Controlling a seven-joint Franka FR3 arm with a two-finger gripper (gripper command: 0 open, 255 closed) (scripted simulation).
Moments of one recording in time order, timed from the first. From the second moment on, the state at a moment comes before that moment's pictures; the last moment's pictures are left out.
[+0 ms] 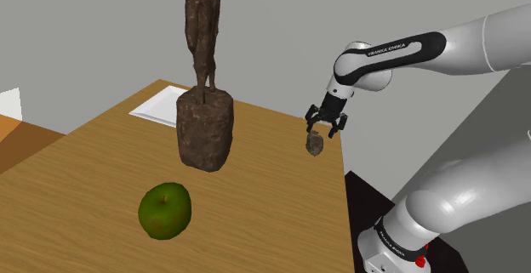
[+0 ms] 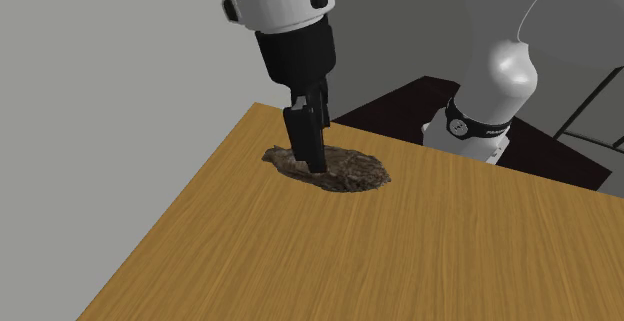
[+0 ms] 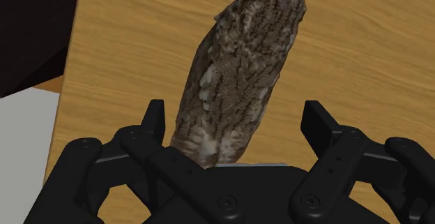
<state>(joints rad) -0.13 -0.33 -0.12 -2.57 0.22 2.09 0.31</state>
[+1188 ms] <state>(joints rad) -0.12 -0.24 -0.13 -2.62 0.27 2.23 0.27</state>
